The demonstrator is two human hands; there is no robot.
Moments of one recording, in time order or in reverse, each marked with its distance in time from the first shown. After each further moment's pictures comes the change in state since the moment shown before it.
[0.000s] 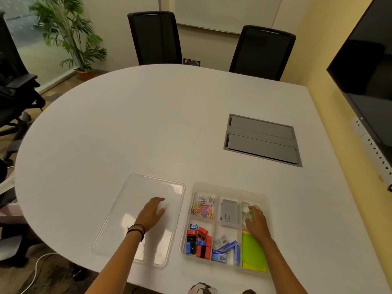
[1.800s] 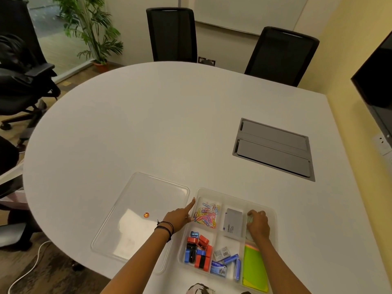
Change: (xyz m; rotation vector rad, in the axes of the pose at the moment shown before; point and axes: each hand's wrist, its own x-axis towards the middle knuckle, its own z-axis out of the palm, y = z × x) left_hand 0.028 0.064 0.044 0.285 -0.278 0.066; right_hand 0.049 -0.008 0.013 -0.268 0.043 0.051
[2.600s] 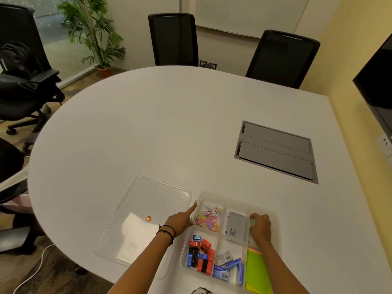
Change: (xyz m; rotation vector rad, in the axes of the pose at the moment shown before) left_hand -0.002 0.000 -0.001 -0.001 0.011 -0.002; right_hand -0.001 -0.005 0.000 0.091 0.028 0.067
